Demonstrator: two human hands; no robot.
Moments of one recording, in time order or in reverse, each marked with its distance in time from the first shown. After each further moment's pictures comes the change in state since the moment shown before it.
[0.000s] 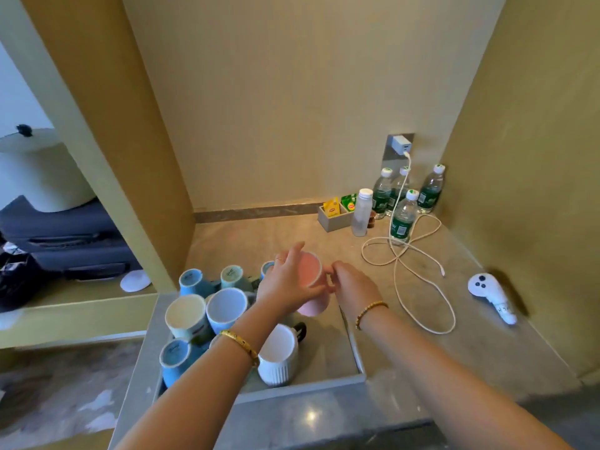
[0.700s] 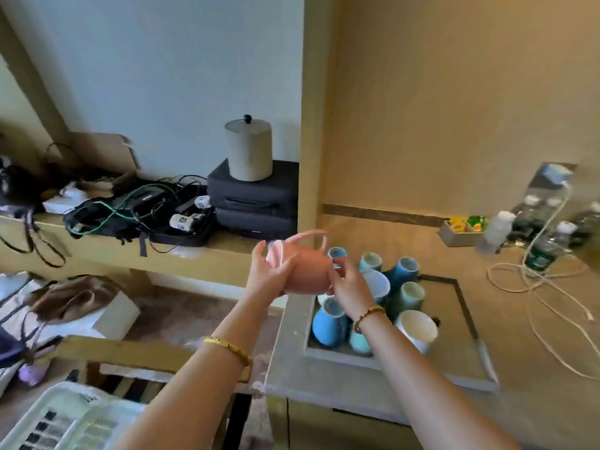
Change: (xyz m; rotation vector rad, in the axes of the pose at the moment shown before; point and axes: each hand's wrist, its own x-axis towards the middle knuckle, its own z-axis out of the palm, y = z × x) left_hand -0.157 -0.202 -0.189 -0.802 0.470 -0.415; right_hand -0.072 -0.270 0.120 0.728 -0.131 -0.011
